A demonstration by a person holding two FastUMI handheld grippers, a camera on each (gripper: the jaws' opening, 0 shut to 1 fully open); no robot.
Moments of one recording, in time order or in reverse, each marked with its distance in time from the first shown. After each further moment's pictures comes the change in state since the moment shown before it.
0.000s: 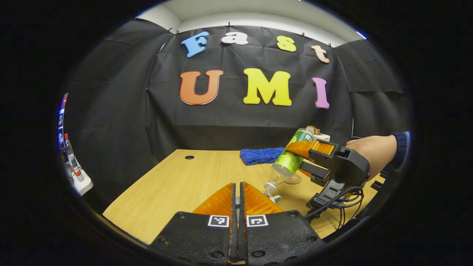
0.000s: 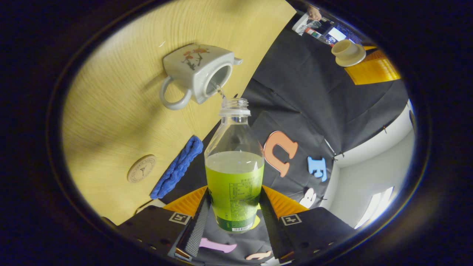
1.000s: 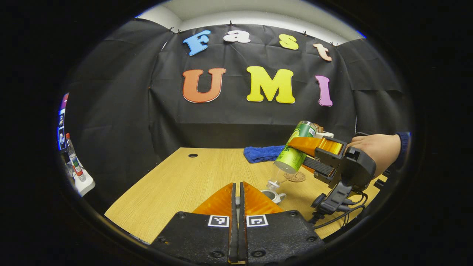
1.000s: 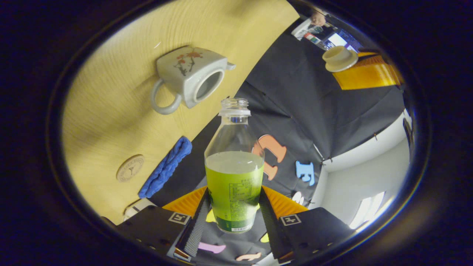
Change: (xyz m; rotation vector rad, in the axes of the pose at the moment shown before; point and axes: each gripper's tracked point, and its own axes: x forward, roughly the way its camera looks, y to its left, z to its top) left arm -0.001 0.007 -0.002 -0.001 0.011 0.018; right arm 0.000 -0.006 0.001 0.059 -0.001 -0.058
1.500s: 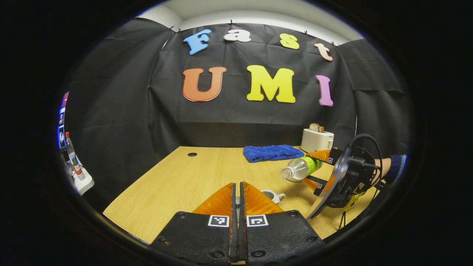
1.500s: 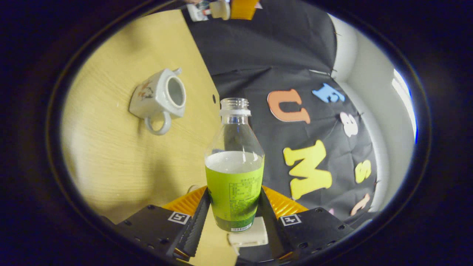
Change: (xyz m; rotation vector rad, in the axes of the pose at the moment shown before) left arm 0.001 -0.010 0.000 -0.004 0.005 -0.012; right arm -0.029 0.090 -0.018 0.867 0.138 0.275
